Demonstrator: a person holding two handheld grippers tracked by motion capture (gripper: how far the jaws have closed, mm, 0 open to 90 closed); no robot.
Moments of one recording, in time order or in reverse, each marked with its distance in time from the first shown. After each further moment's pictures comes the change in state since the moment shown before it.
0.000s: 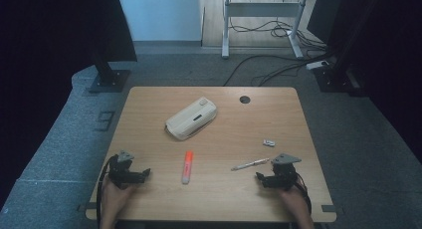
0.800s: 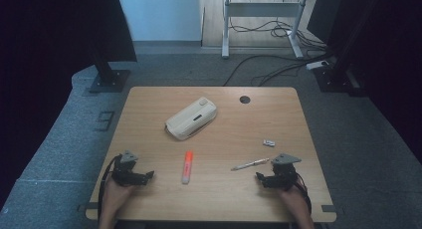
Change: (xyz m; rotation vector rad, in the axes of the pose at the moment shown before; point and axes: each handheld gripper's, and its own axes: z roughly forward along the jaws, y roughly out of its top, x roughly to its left) left arm -0.009 0.005 0.001 0.004 -0.083 0.057; right arm 0.000 0.000 0.000 0.000 0.000 0.000
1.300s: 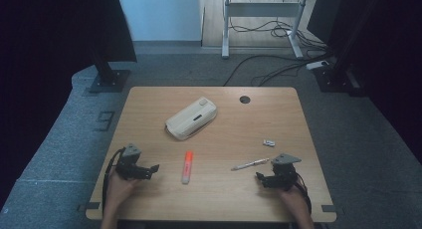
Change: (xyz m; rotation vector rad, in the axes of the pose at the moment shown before) left arm -0.010 0.031 -0.007 -0.063 -0.050 0.028; right arm 0.000 0.000 0.000 0.000 0.000 0.000
